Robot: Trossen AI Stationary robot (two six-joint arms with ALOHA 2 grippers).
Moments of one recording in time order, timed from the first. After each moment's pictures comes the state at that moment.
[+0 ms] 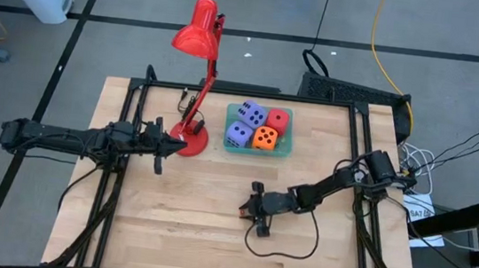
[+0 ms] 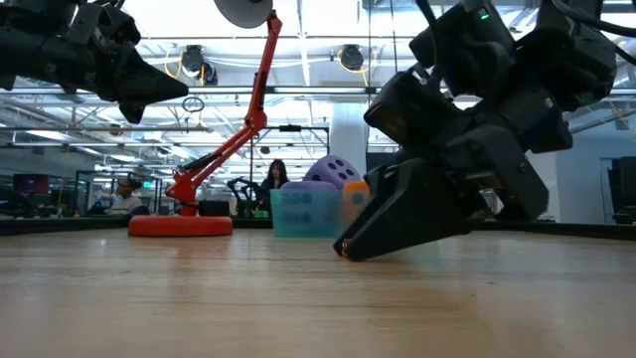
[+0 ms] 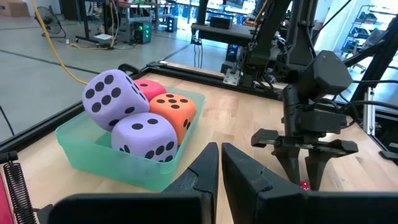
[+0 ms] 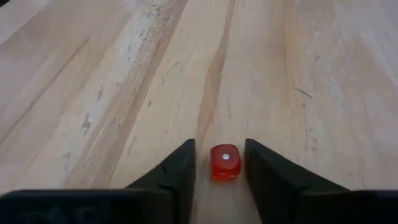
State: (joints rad) left arm 0.06 0.48 0.19 0.18 -0.10 -0.16; right arm 0.29 1.96 0.75 0.62 0.07 0.07
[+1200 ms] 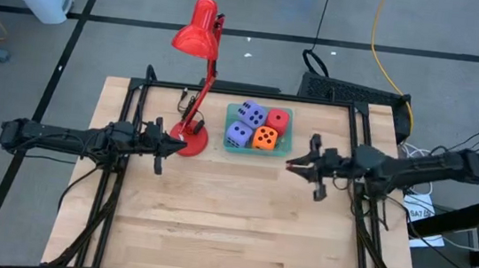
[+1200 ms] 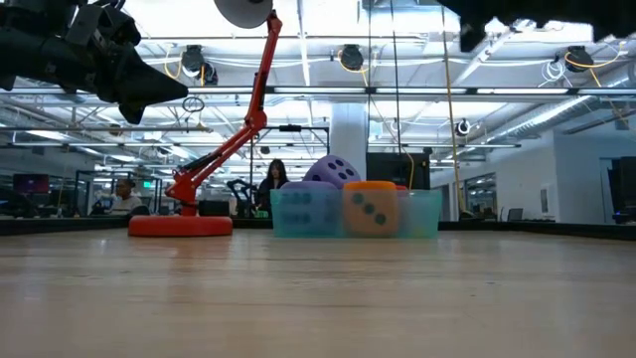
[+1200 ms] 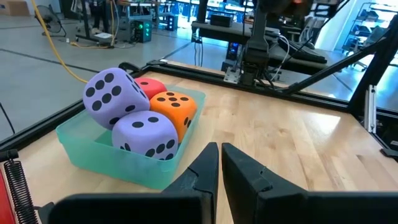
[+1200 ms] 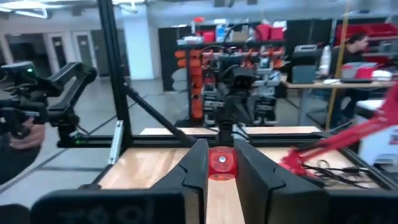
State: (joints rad) left arm 0.06 0.48 0.19 0.18 -0.10 -0.16; right arm 0.10 0.81 0.46 0.44 0.00 0.05
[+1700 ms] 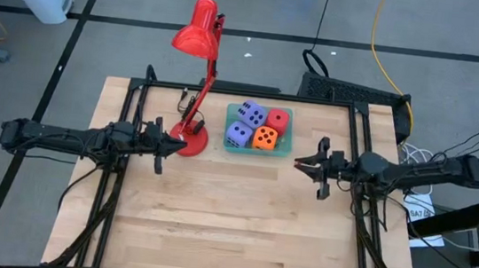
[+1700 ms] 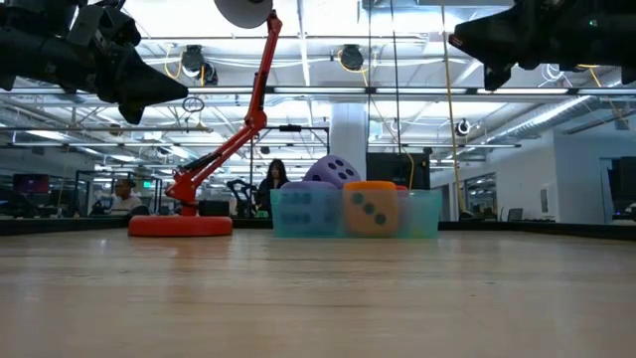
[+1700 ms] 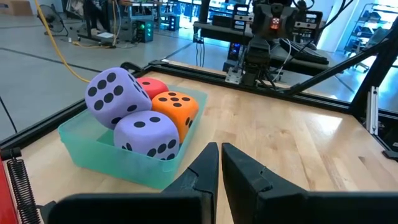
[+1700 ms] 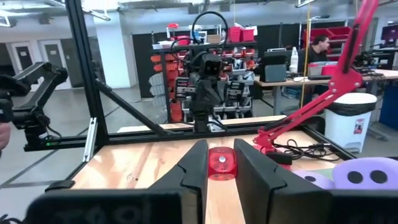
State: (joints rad) left arm 0.06 0.48 0.19 0.18 -0.10 -0.17; right arm 0.08 0.65 0.22 0.56 0.11 0.07
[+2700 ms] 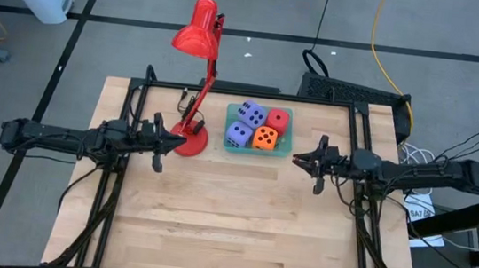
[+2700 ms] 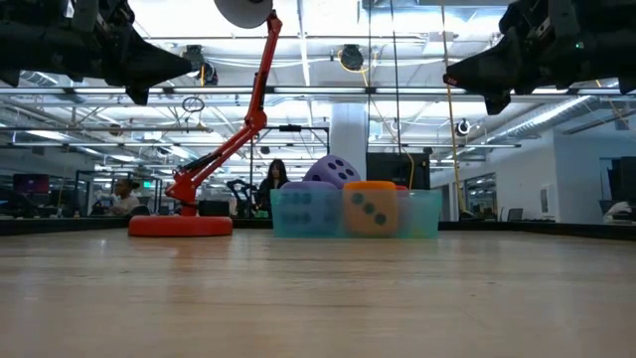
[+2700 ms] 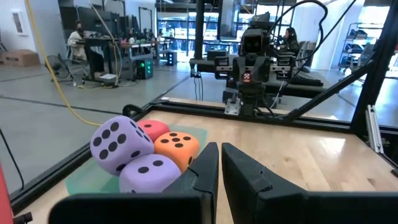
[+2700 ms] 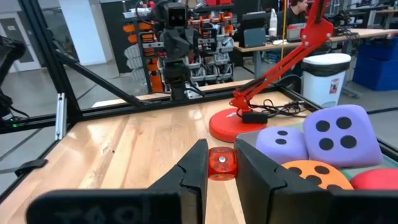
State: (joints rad) left arm 0.06 0.48 0.18 0.32 -0.11 -0.05; right arm -0.02 0.65 0.21 0.42 0.10 0.12
